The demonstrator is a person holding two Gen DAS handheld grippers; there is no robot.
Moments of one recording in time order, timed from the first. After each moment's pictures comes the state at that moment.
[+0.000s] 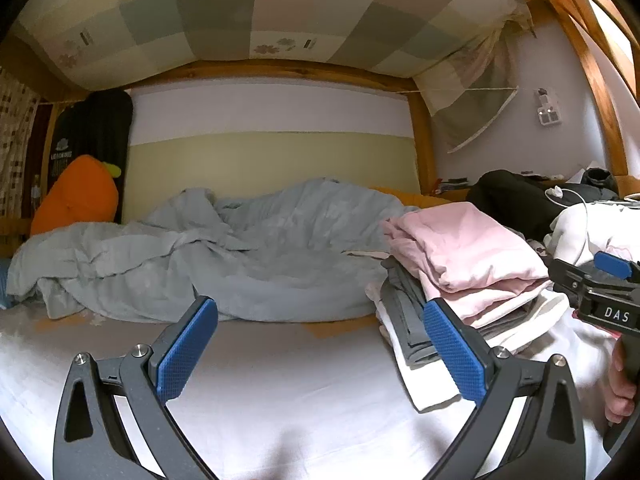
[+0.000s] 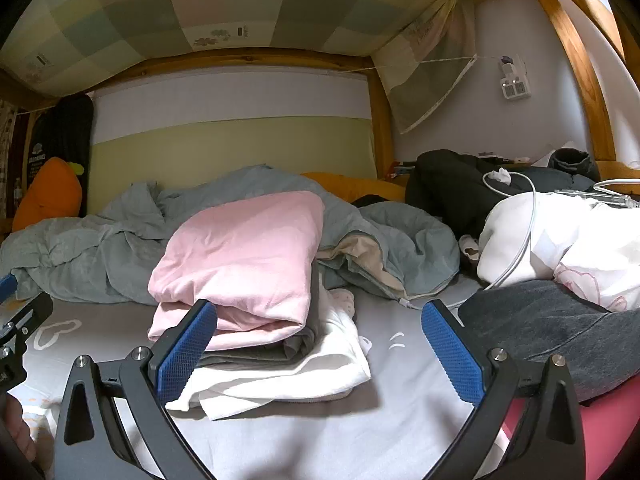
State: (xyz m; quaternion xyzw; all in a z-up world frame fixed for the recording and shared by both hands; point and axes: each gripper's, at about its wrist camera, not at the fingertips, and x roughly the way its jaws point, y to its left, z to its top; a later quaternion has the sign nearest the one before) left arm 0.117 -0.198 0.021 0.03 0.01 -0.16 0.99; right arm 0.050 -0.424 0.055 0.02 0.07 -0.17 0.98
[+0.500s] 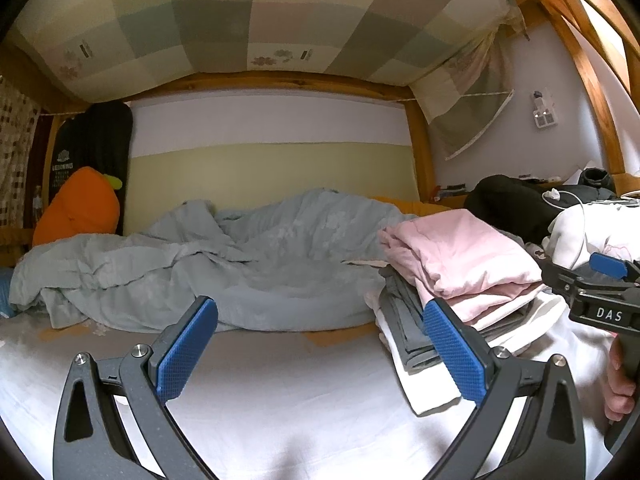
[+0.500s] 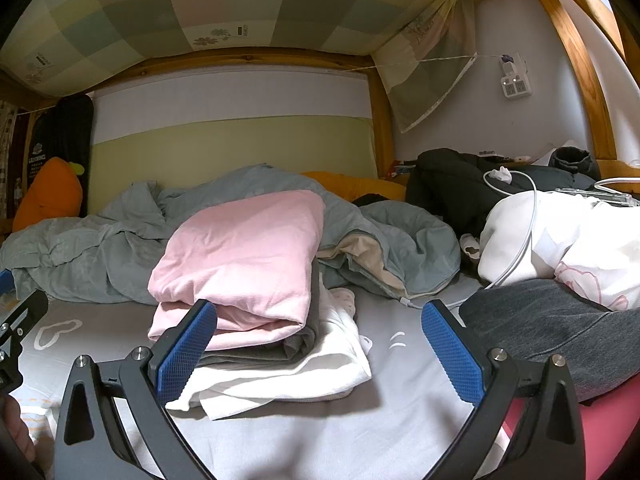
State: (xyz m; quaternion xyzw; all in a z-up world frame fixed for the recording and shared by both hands) left arm 0.109 -0.204 0.022 0.03 -0.01 -0.15 0.99; right arm 0.050 -0.424 0.056 0.02 0.07 -0.17 0.98
